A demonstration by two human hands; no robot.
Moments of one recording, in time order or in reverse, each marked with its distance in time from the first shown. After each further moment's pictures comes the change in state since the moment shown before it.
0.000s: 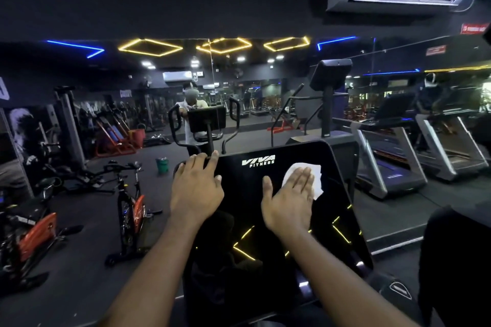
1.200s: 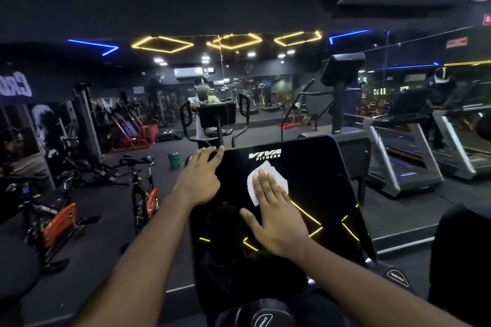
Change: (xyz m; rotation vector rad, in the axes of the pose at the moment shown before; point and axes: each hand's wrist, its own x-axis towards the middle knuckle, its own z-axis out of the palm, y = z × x) left_hand 0.003 -0.023 -0.014 -0.147 -0.247 0.045; right_hand -0.039 0.018 0.011 -0.046 -0.163 -0.655
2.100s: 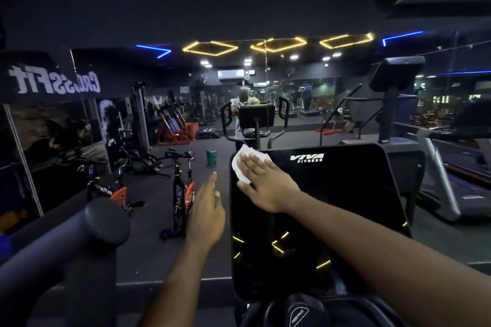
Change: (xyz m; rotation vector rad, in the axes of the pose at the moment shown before) left_hand -0.106 -0.022 0.024 -0.535 0.448 -0.362; right_hand 0.098 -0.068 -0.013 -0.184 -0.195 -0.345
